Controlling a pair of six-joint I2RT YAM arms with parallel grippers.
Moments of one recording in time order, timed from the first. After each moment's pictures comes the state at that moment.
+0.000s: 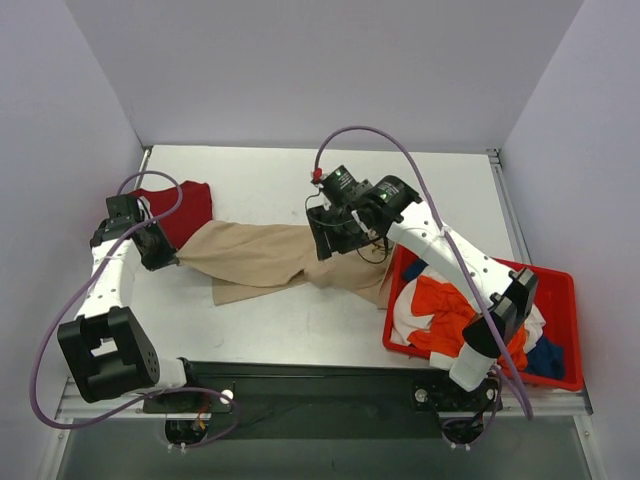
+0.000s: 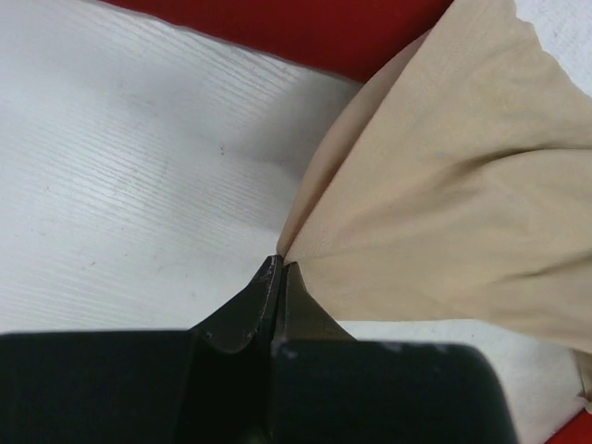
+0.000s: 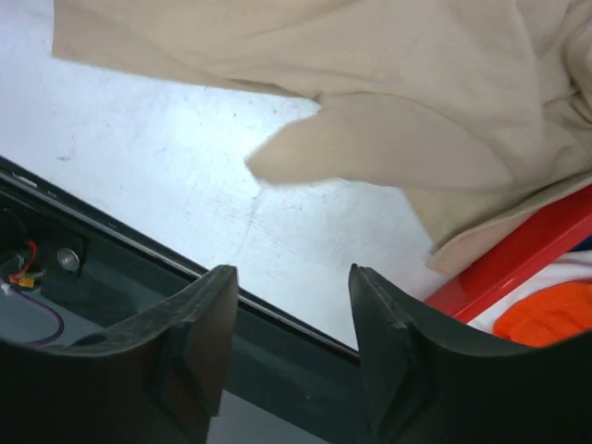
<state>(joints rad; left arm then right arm) 0.28 1.35 1.03 -0.71 0.13 -0.31 0.78 1.71 1.80 -1.15 0.03 0.38</state>
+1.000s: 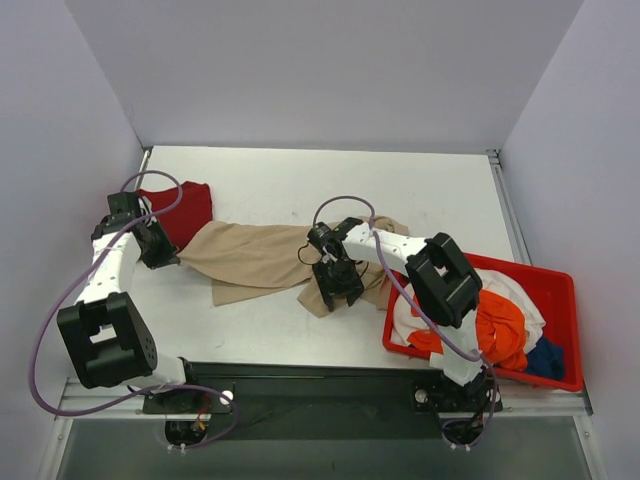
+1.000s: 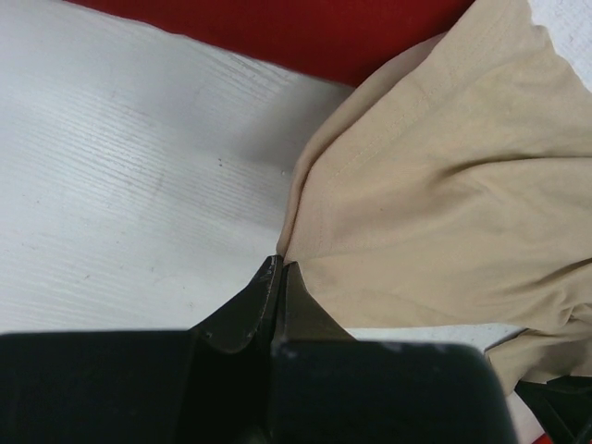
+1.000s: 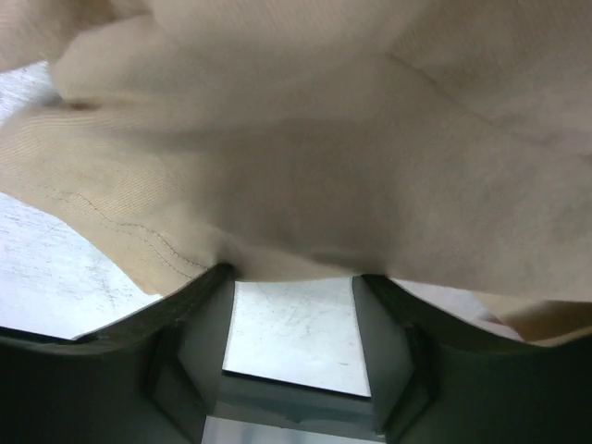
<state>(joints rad) 0.28 1.44 1.06 -0.72 0.14 -0.31 0.77 2.01 1.38 -0.92 -0.06 0.44</state>
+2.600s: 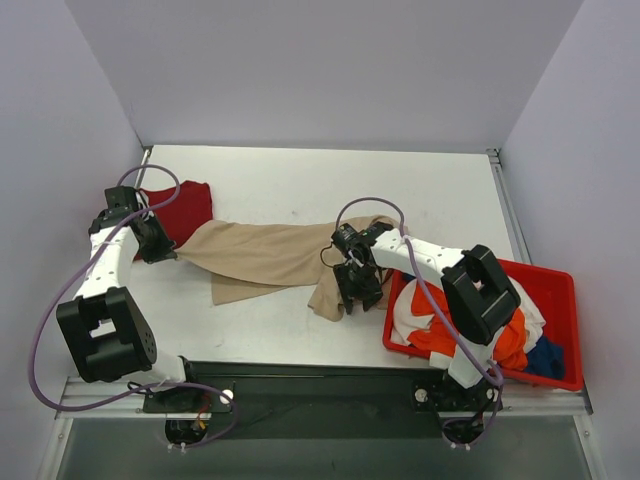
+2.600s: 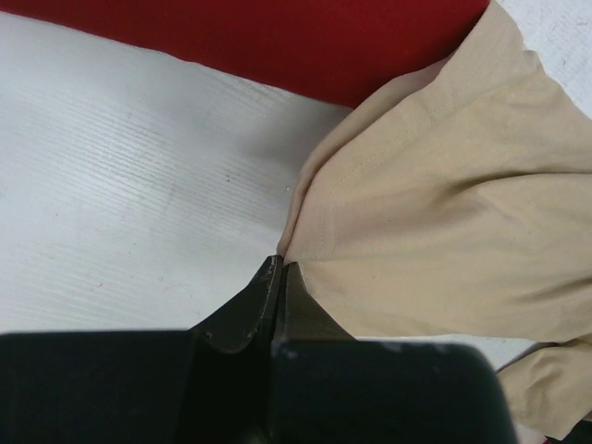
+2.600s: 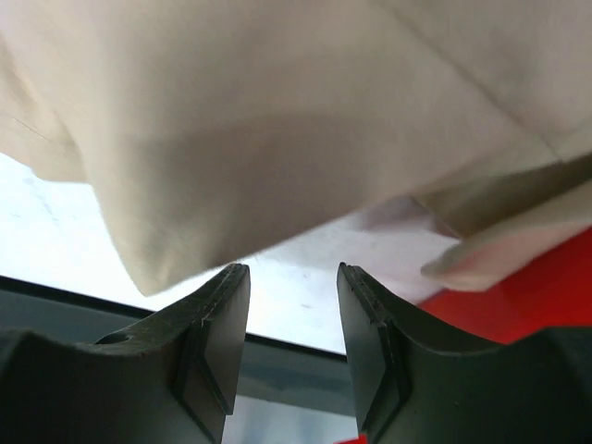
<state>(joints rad) 0.29 1.47 1.11 -0.73 0.12 -0.30 0.71 1.78 1.16 -0.90 -0.08 0.44</state>
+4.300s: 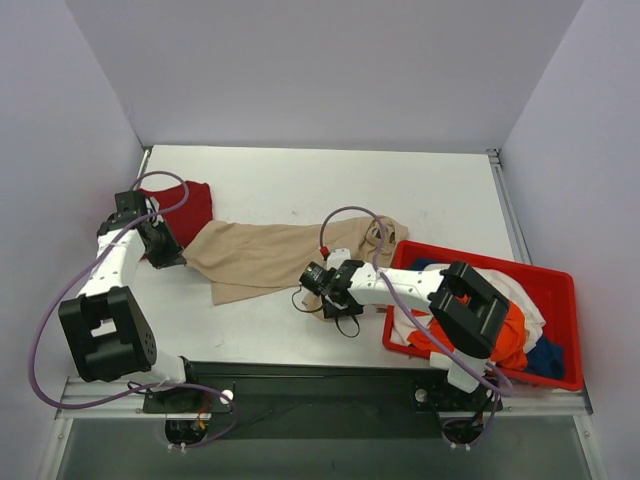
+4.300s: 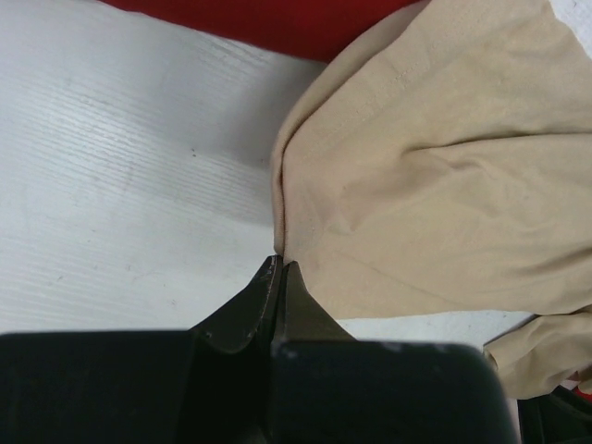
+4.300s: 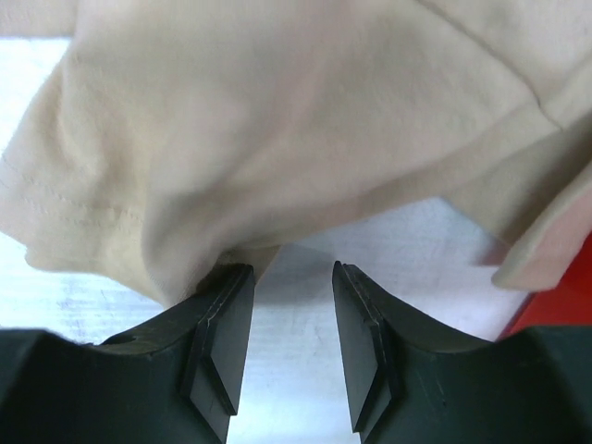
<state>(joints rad) 0.26 1.47 1.07 -0.73 0.16 -0.31 1.00 1.78 1.07 -0.69 0.39 0.81</state>
